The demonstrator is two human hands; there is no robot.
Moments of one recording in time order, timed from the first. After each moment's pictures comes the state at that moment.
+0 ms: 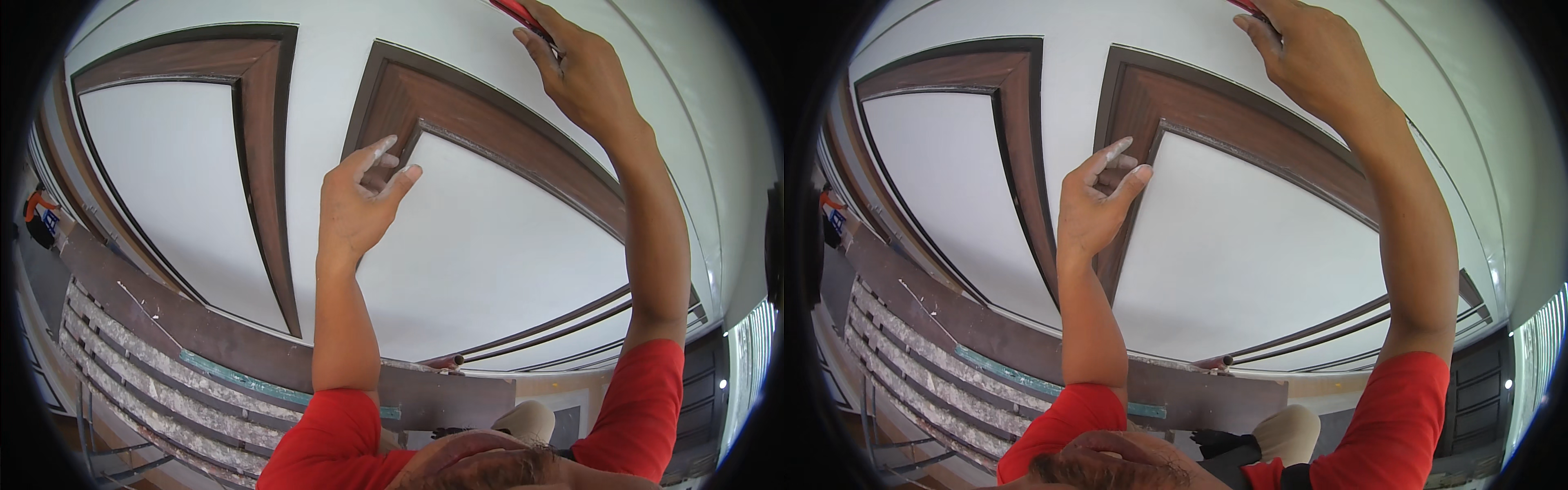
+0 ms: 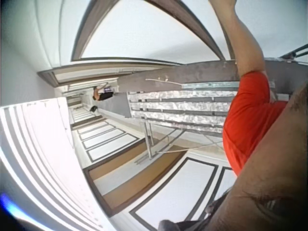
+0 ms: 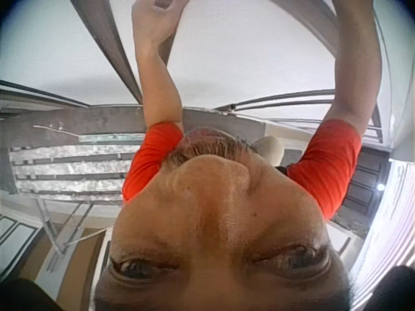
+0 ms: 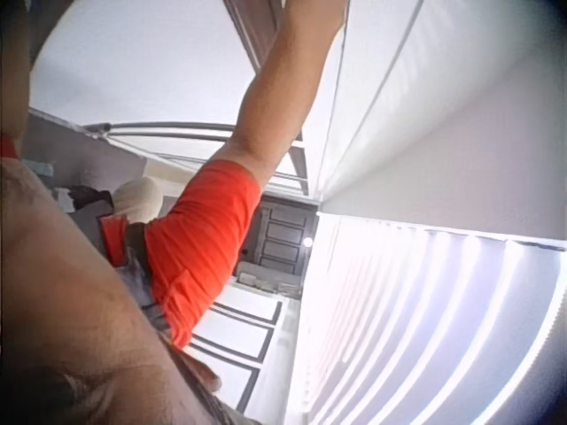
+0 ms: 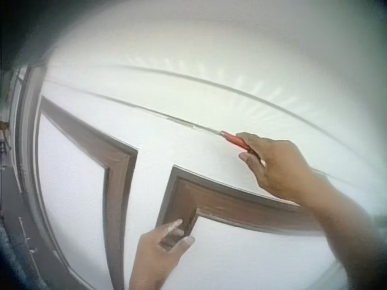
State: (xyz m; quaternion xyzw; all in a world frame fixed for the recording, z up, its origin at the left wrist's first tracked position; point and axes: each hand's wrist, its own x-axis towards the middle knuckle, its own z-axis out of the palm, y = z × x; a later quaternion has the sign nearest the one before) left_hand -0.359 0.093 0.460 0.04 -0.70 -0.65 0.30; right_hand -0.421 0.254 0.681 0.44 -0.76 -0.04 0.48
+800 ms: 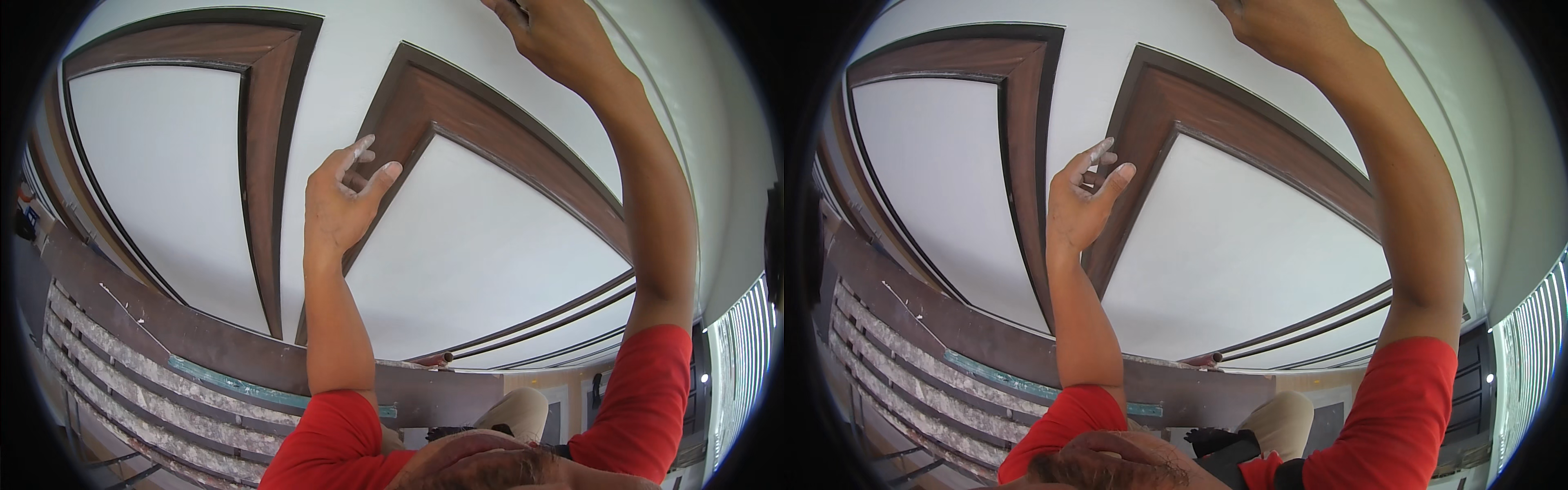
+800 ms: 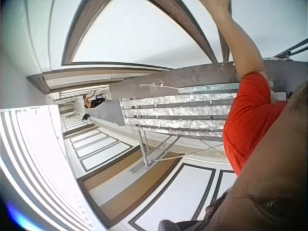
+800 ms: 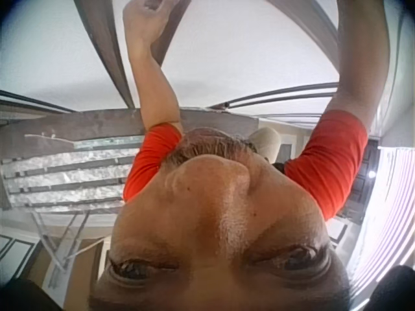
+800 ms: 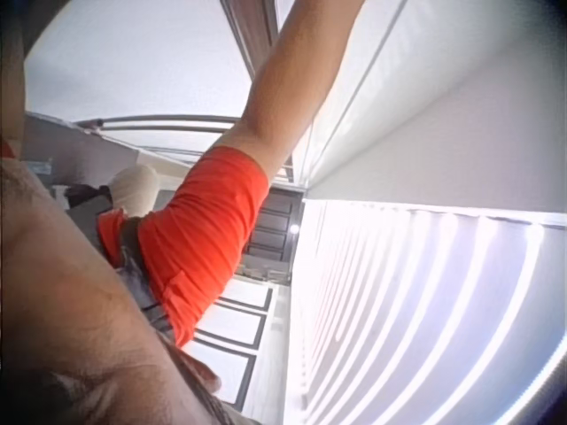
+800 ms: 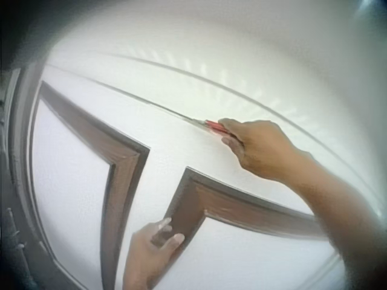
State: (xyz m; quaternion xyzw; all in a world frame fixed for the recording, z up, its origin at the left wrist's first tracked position) left_hand -0.359 0.054 0.436 0.05 -0.68 -0.66 0.31; right_hand -0.366 0.160 0.718 0.30 -0.89 -0.14 0.30
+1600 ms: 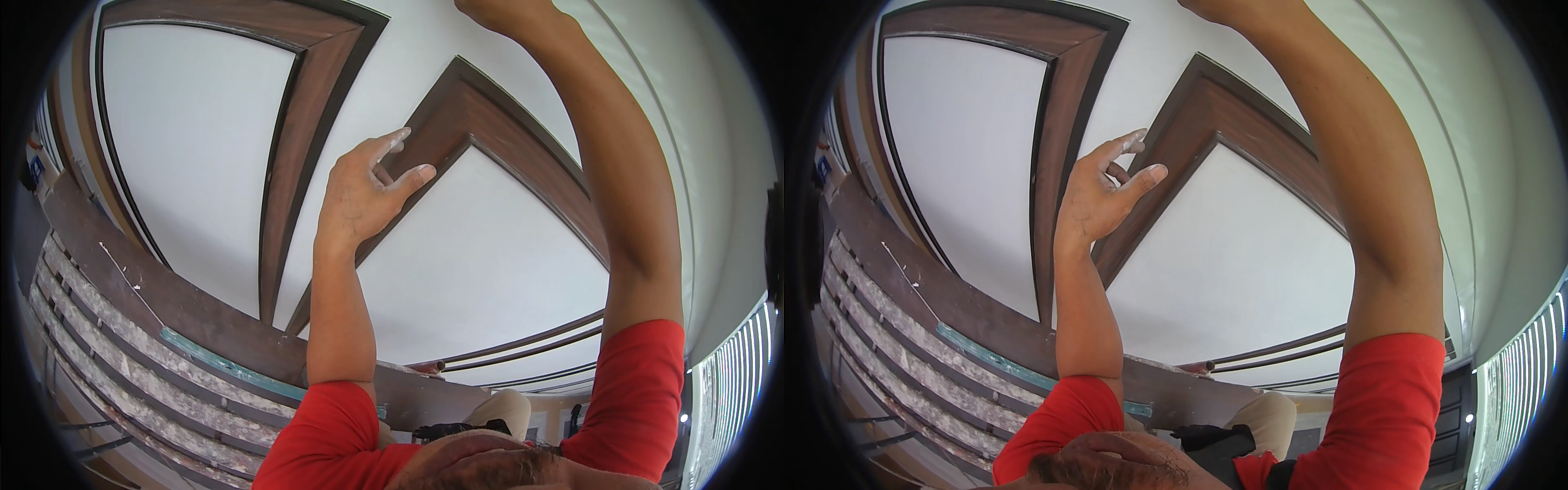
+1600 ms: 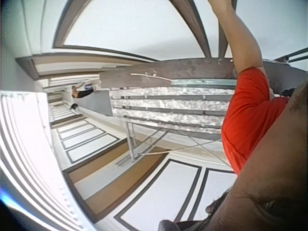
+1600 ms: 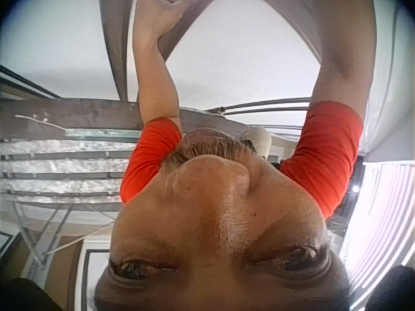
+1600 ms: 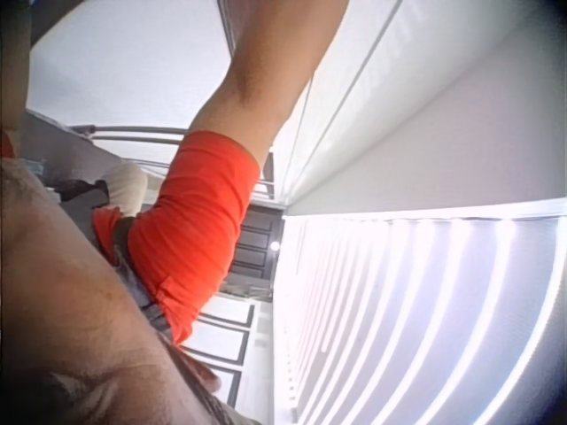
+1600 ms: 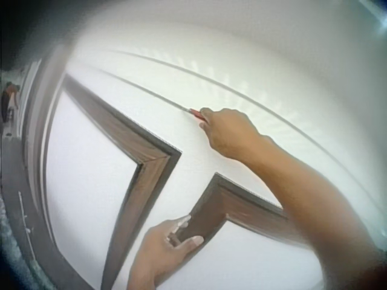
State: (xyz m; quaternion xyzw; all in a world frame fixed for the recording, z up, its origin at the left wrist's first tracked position) left_hand -0.338 0.031 0.441 0.03 -0.71 -0.62 0.32; right_hand -0.408 0.066 0.708 0.44 -0.79 -0.18 0.38
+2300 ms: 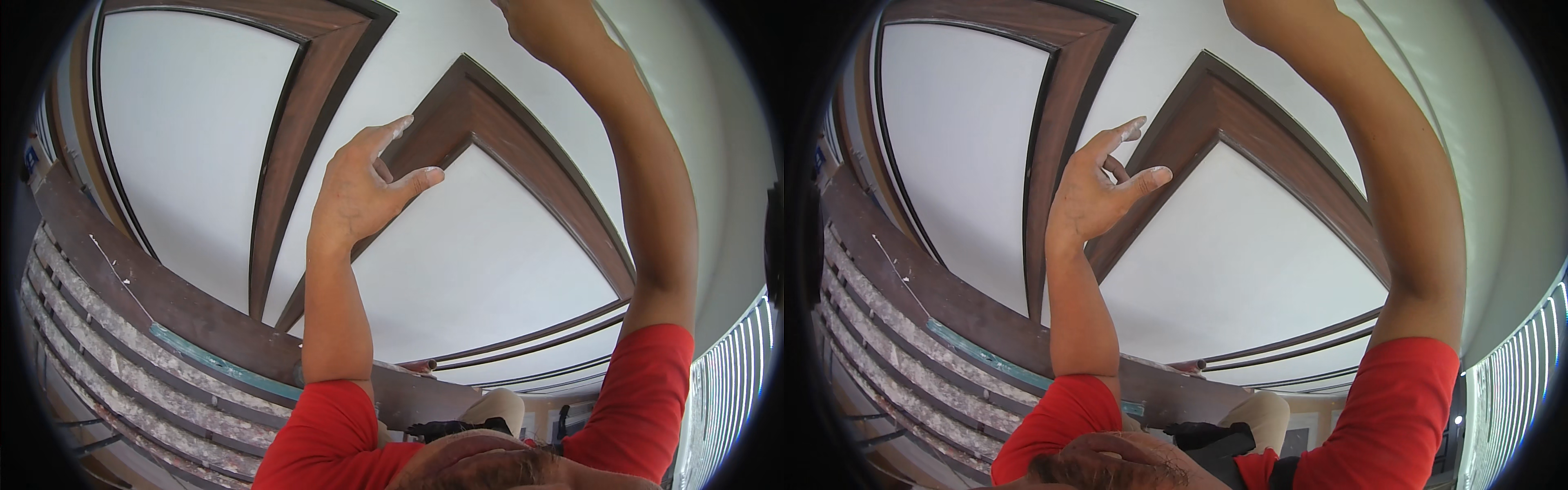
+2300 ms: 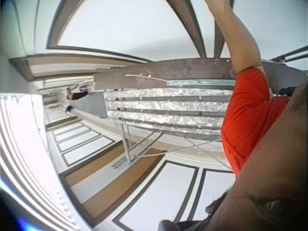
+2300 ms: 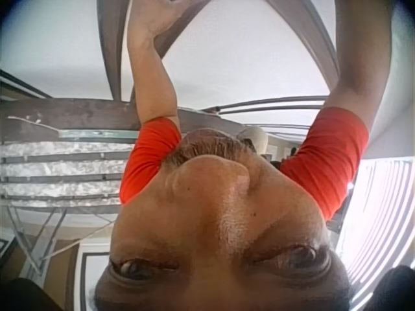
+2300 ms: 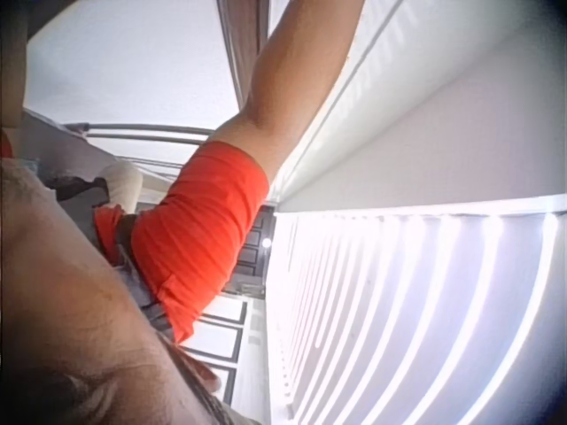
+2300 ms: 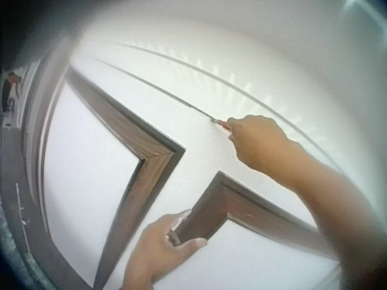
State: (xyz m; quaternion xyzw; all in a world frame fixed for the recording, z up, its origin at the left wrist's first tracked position) left_hand -0.326 0.025 0.445 0.00 -0.70 -0.64 0.31; right_hand -0.391 0.100 0.706 0.36 -0.78 -0.28 0.42
